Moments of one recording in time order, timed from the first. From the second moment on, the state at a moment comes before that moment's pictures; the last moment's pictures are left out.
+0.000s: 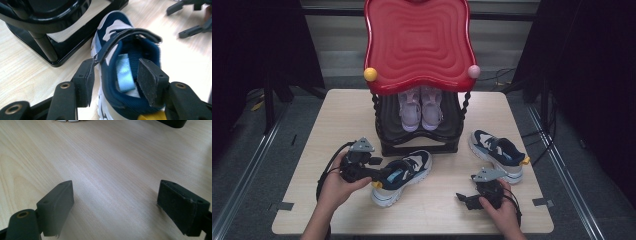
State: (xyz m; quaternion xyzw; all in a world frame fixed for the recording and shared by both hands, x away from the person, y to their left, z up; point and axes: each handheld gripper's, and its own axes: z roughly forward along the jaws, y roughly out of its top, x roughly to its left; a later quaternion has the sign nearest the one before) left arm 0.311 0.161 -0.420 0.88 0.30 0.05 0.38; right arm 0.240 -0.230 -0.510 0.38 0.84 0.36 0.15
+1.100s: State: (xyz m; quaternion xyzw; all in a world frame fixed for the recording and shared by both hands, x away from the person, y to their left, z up) left arm 0.310 0.173 -0.439 0.88 0.30 0.04 0.38; right arm 0.240 -0.230 -0.510 0.38 0.84 0.36 0.15
